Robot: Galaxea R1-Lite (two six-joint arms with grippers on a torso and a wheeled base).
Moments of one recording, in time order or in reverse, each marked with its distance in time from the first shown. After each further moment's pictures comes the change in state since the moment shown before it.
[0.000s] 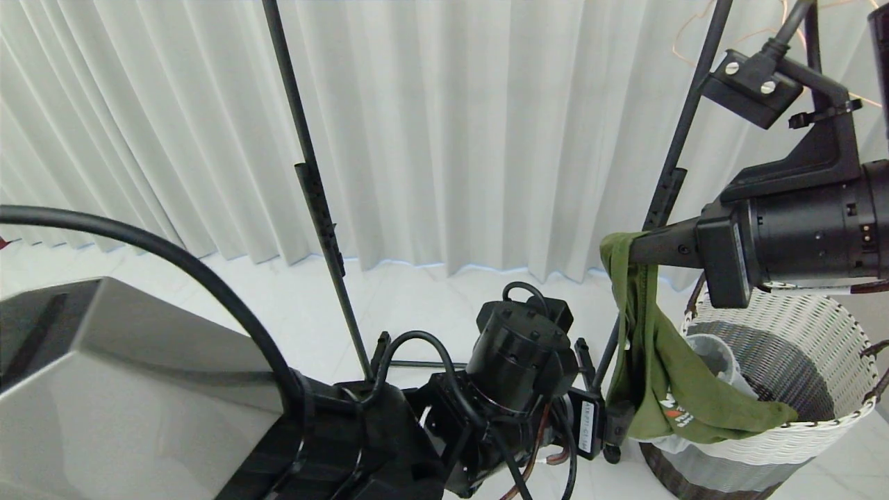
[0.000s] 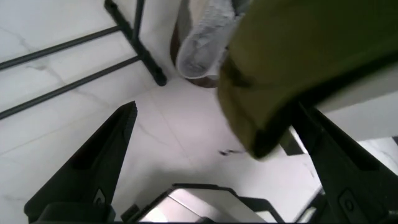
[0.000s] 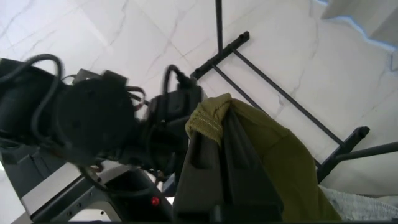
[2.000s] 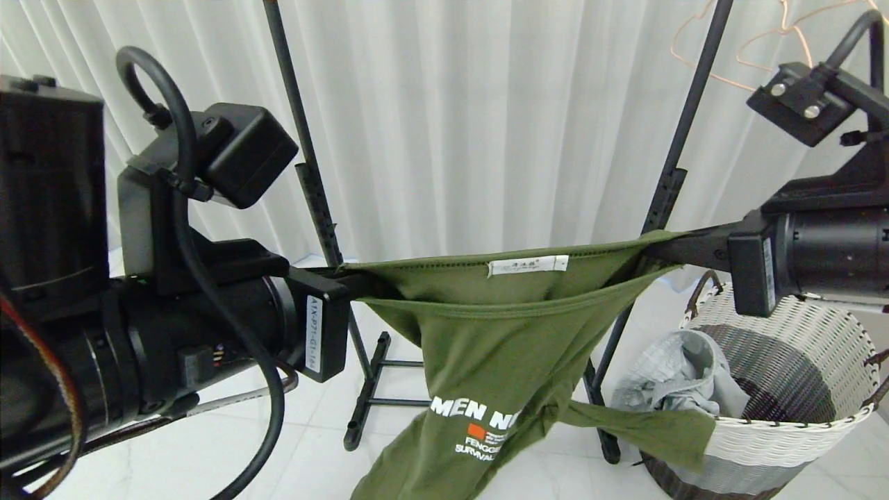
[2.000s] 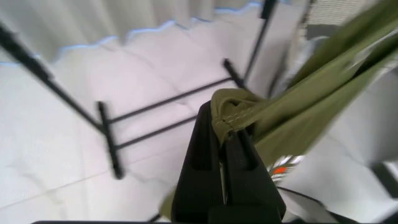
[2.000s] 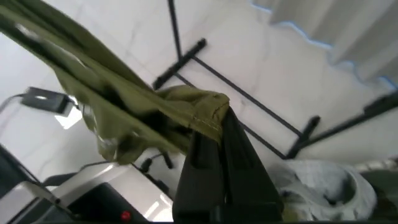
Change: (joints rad) left arm 0.120 -0.724 0.080 0.517 0.303 0.289; right arm -0.024 -0.101 0.169 -0.128 -0.169 -0.024
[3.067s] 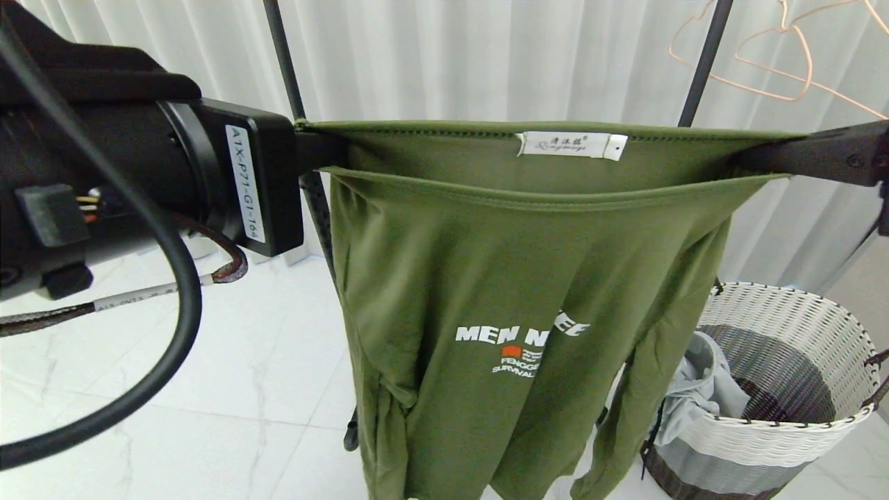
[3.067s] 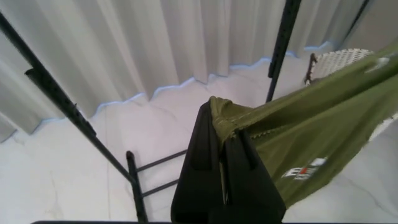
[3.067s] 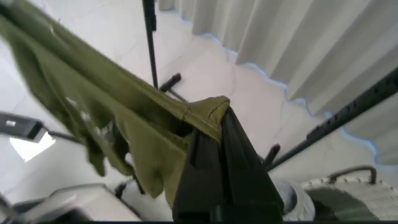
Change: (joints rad) left arm -0.082 -0.008 -0.257 0.029 0.152 0.150; right arm -0.003 -0.101 -0.185 0.126 -0.066 -0.108
